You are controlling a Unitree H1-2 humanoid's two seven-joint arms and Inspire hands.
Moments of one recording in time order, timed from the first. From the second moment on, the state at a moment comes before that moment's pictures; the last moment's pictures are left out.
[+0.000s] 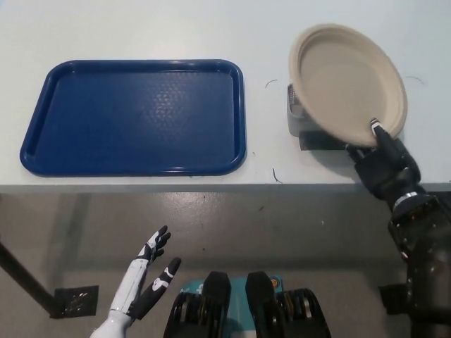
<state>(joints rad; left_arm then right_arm) -0.09 0.13 -0.11 0.38 0.20 -0.43 0.03 -0.52 0.00 -0.28 0.10 0.94 0.46 -0.32</state>
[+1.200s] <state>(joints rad) -0.10 0.13 -0.11 0.38 0.20 -0.43 0.02 -1.00 0.15 0.06 0.59 0.82 0.45 -0.42</state>
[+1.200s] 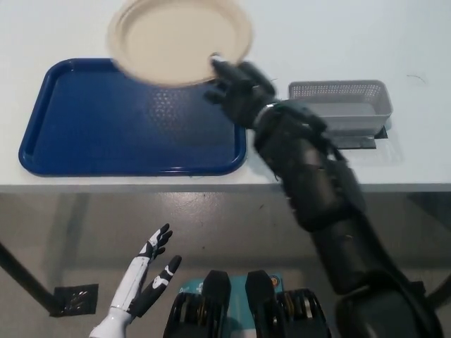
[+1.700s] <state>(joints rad) -0.10 0.13 -0.12 0.38 0.20 -0.43 -0.01 -1.22 0.22 0.04 1.20 0.63 0.26 -0.29</state>
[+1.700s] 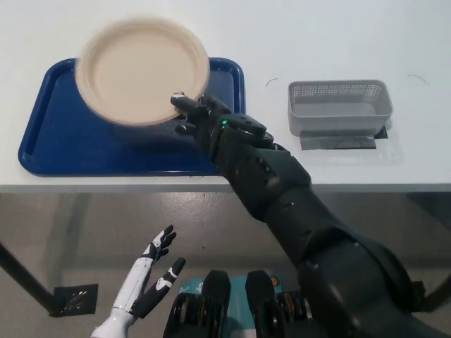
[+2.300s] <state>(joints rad) -0.11 0.13 -0.12 0.38 0.20 -0.43 -0.04 -1.26 0.17 -0.01 1.30 0.52 0.23 -0.02</state>
